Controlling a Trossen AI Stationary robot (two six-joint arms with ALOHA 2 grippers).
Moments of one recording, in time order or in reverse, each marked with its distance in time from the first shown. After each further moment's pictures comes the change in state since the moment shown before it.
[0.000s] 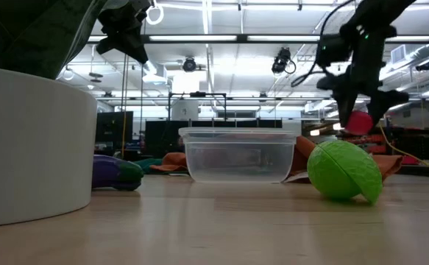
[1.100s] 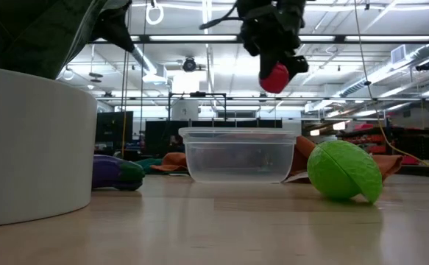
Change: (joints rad) left arm 0.014 -0.134 0.000 -0.076 -0.004 0.055; right arm 0.480 0.544 0.745 -0.130 -0.055 -0.293
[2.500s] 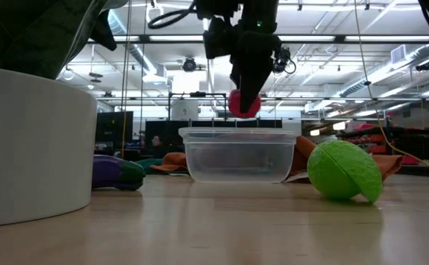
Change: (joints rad) left arm 0.031 -0.071 0.000 -0.130 -0.020 -0.001; right arm 0.205 0.258 0.127 0.049 0.259 -0.478
